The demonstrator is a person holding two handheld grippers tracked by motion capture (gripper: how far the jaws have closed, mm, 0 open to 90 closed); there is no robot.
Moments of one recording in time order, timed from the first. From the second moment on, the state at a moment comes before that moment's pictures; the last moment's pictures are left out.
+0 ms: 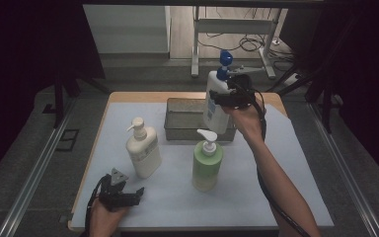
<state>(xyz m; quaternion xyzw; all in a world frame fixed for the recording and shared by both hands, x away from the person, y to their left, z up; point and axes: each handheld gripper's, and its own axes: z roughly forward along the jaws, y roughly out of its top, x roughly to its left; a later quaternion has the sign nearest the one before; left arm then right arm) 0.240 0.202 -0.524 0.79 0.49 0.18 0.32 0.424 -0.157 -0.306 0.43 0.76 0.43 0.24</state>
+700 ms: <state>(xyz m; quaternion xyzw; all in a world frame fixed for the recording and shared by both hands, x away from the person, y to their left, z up) 0.240 0.202 -0.524 0.79 0.49 0.18 0.32 0.463 -0.128 -0.331 0.44 0.74 0.44 0.24</state>
